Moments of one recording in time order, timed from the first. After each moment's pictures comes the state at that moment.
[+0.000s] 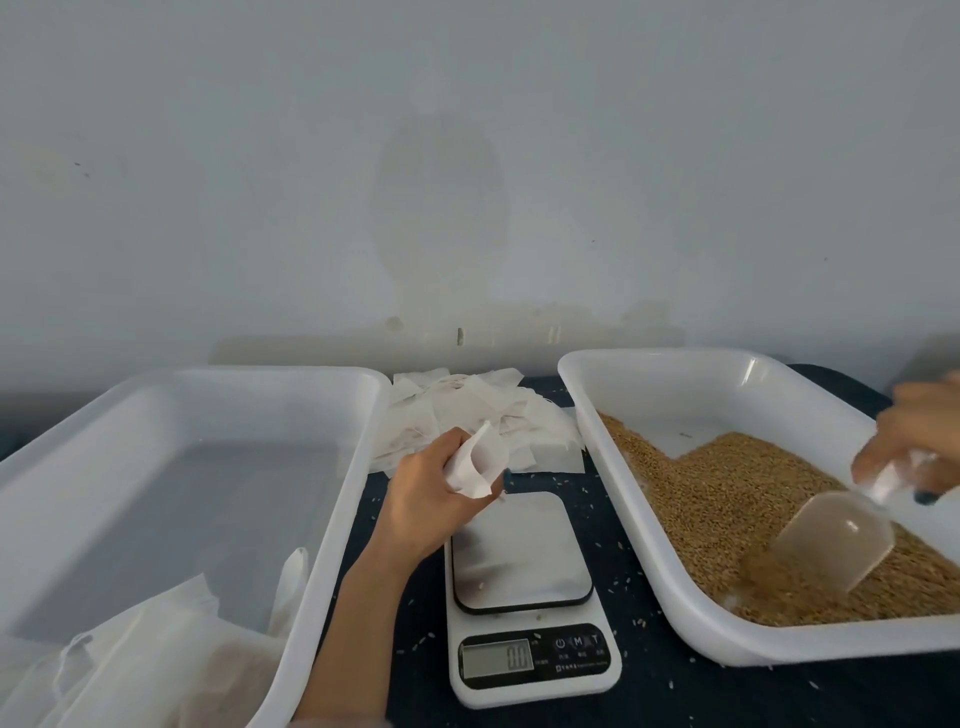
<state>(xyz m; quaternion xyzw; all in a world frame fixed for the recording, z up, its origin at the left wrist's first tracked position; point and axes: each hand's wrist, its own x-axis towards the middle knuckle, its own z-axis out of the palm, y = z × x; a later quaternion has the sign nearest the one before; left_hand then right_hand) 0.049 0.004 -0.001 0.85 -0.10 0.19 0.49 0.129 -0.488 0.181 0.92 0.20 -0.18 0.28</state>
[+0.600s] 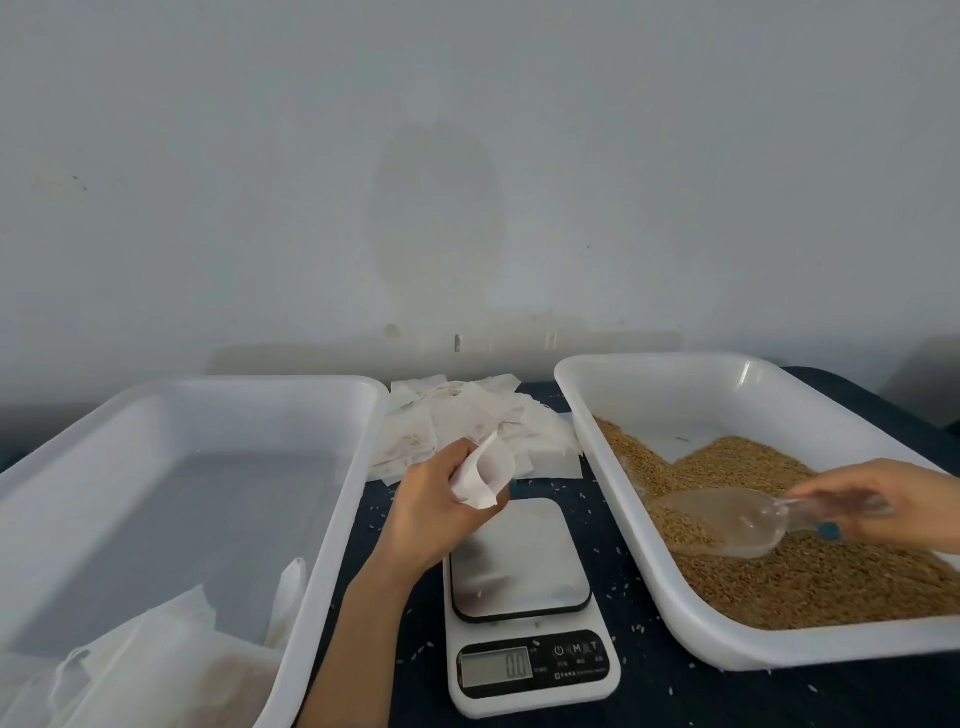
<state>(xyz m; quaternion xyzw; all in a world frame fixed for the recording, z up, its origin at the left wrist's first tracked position) 0.046 -0.001 0.002 0.85 -0.12 0.16 0.49 0.109 -0.485 -0.011 0.95 0.11 -0.14 -0.27</state>
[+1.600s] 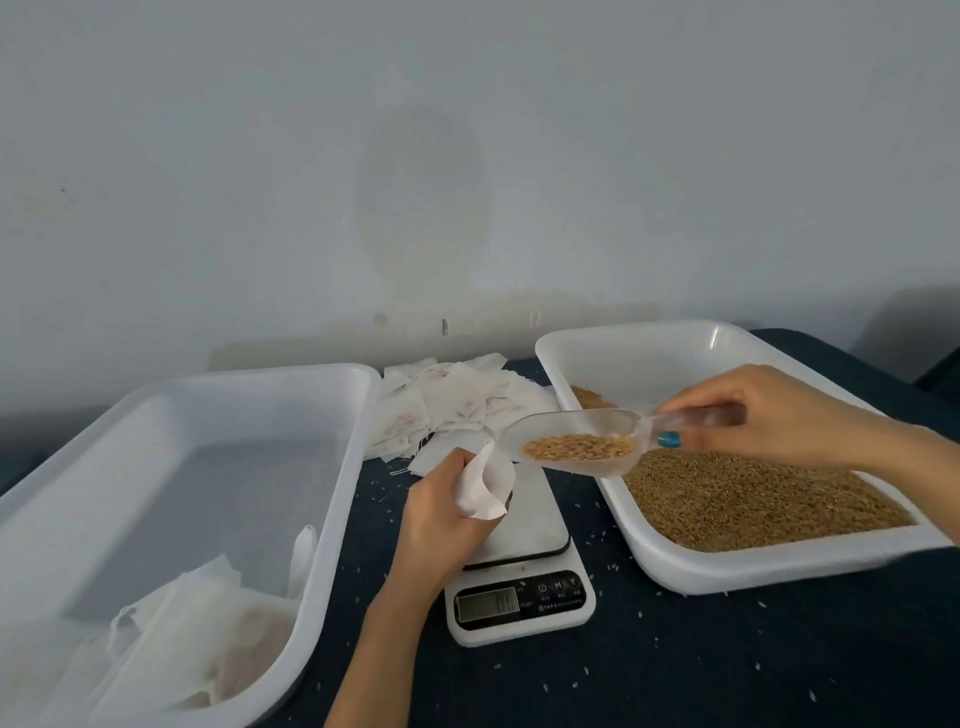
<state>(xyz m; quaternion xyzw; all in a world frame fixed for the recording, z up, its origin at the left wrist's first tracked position) -0.002 -0.022 -0.010 0.84 -0.06 0.14 0.53 0.004 -0.329 0.131 0.94 0.21 -0.06 -0.28</state>
